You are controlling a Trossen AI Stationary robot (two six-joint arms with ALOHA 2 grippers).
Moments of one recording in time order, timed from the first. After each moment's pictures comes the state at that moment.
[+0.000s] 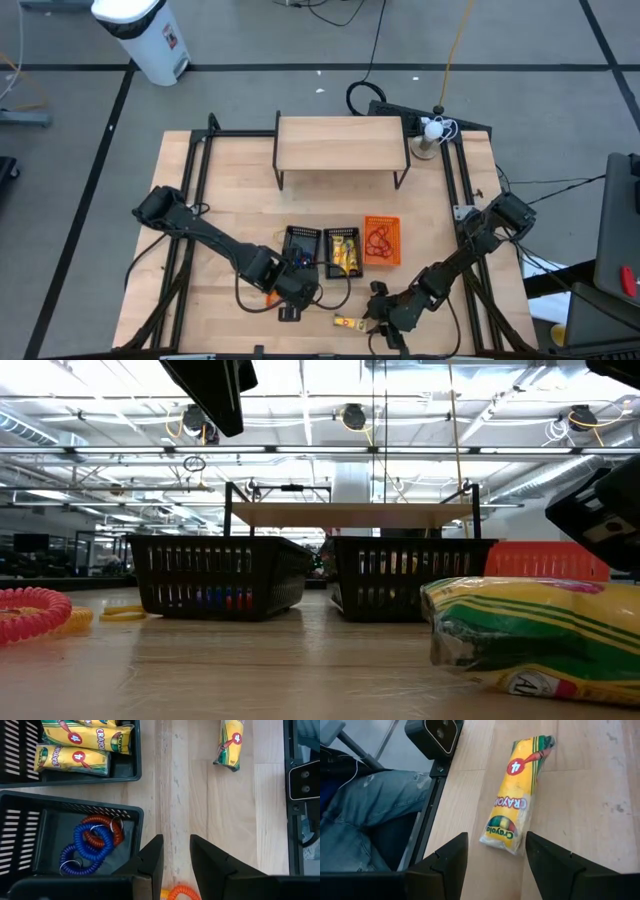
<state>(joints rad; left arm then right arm) -0.49 1.88 1.56 -0.84 -0.13 -0.46 0.76 1.82 0.83 0.29 0.15 0.64</state>
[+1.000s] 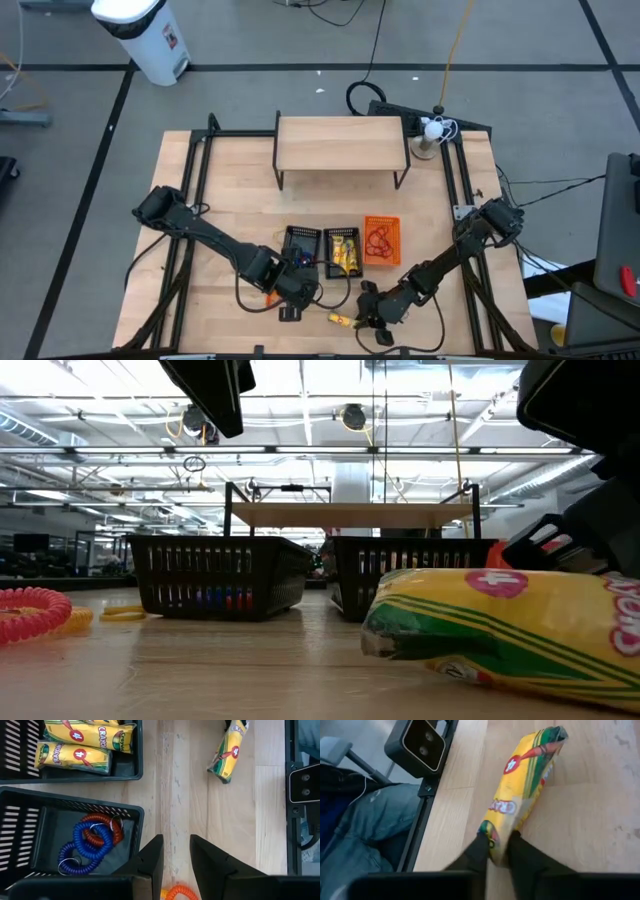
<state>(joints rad) -0.49 1.88 1.56 -0.84 -0.13 -0.48 0.69 1.92 0.83 0.40 0.08 0.63</state>
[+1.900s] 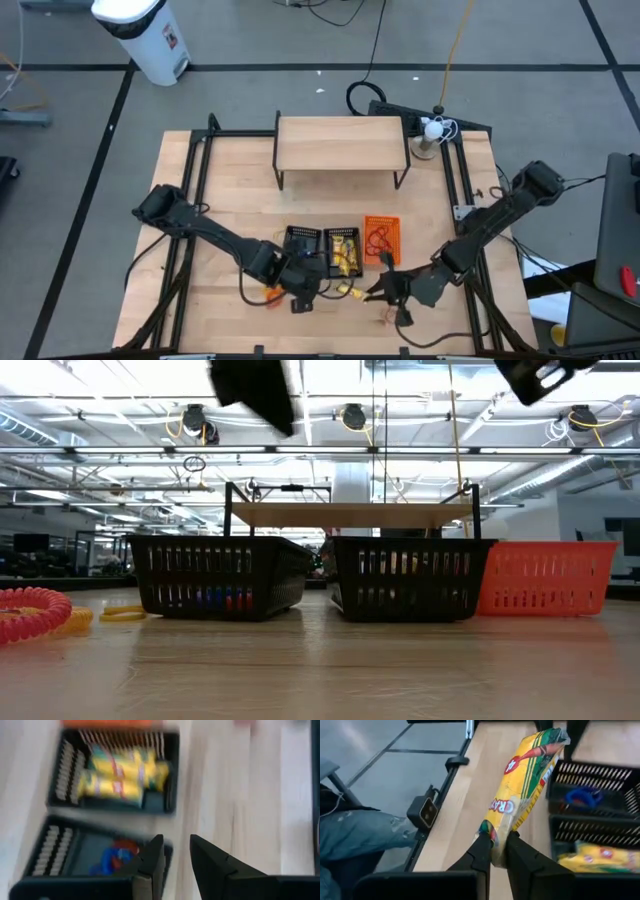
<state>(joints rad) -0.46 1.88 1.56 -0.76 -0.27 -0.50 0.70 1.41 0.83 0.05 0.35 0.37</state>
